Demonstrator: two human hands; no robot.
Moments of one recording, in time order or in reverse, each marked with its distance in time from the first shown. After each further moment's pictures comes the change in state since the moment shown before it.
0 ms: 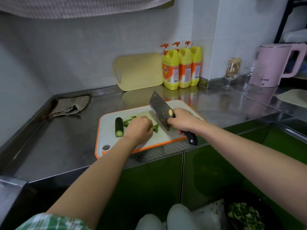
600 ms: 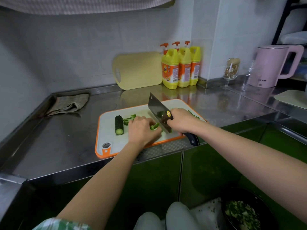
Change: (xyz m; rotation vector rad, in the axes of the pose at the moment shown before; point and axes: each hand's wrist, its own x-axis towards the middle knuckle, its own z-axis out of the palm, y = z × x) left_hand -0.012 0.018 0.017 -0.143 0.180 -0.268; right_hand -0.013 -0.017 0.004 -0.305 0.005 0.001
